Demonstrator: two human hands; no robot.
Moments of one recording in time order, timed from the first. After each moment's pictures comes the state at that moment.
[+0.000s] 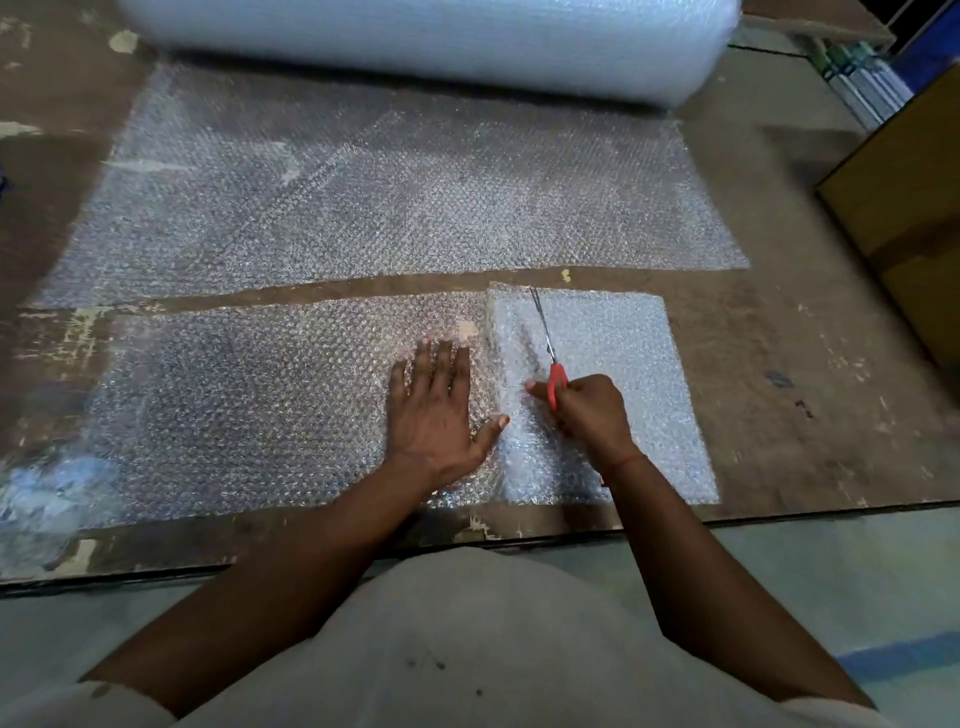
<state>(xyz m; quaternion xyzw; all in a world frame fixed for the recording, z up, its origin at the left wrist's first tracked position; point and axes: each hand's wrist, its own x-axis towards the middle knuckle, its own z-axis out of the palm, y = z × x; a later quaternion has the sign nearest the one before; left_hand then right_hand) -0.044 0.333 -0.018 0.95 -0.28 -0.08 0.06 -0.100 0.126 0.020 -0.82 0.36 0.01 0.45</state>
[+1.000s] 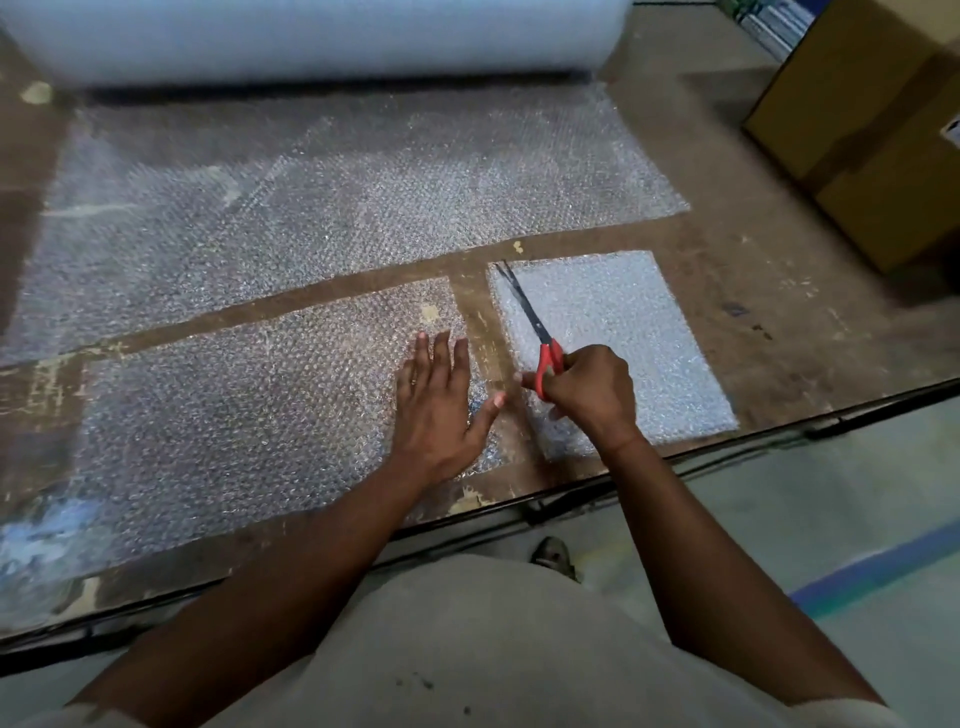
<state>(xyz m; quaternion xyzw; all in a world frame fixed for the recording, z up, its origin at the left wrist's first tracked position) -0.071 0.327 -0.003 0.91 -0.34 -0.07 0.21 -0.146 0.136 0.057 -0.87 0.39 -0.01 0.32</state>
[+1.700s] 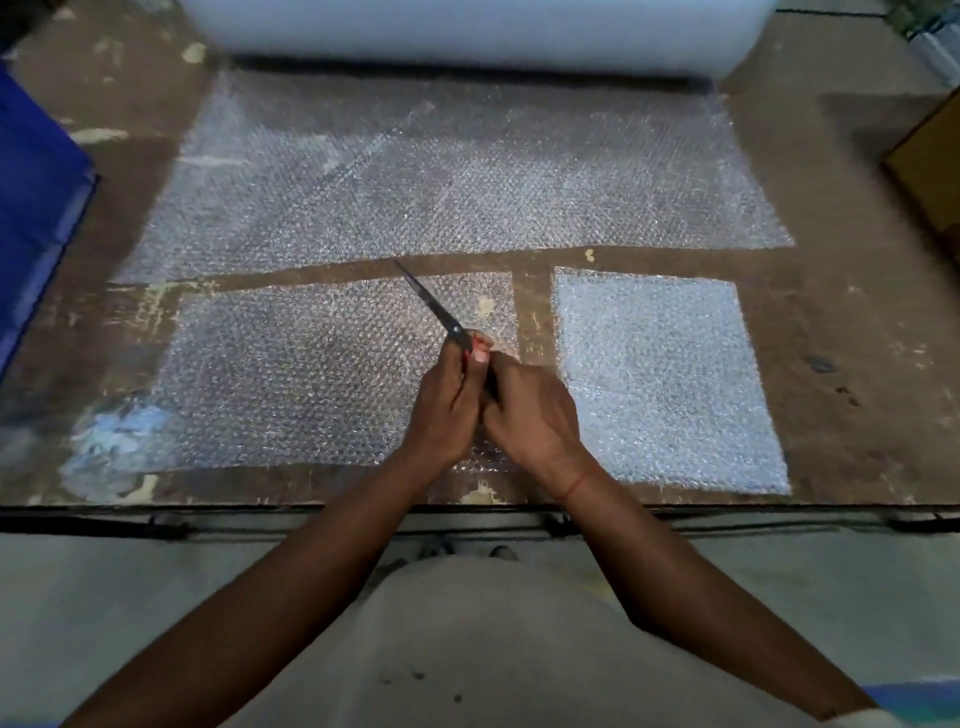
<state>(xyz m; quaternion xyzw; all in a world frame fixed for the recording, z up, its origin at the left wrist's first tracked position) -0.088 0.333 0.042 0.80 -0.16 -0.07 0.57 -0.129 0.212 0.074 -0.97 0.05 -0.05 0.24</state>
